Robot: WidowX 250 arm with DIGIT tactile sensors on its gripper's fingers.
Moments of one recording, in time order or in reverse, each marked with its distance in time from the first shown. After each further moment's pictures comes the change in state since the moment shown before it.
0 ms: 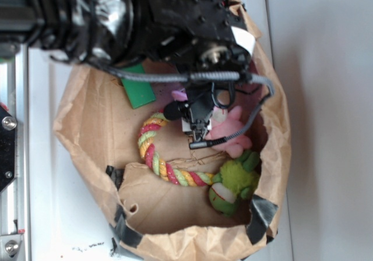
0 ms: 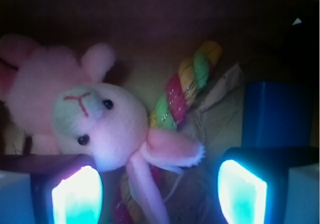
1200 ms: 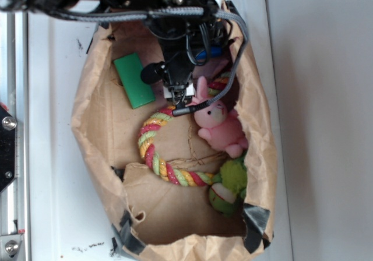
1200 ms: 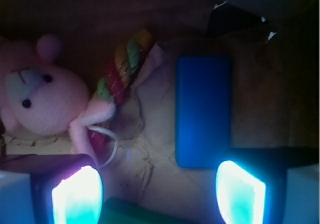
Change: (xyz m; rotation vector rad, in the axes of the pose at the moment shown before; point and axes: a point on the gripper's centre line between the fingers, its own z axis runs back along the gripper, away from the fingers) arm -0.012 0.039 0.018 0.045 -0.051 0.033
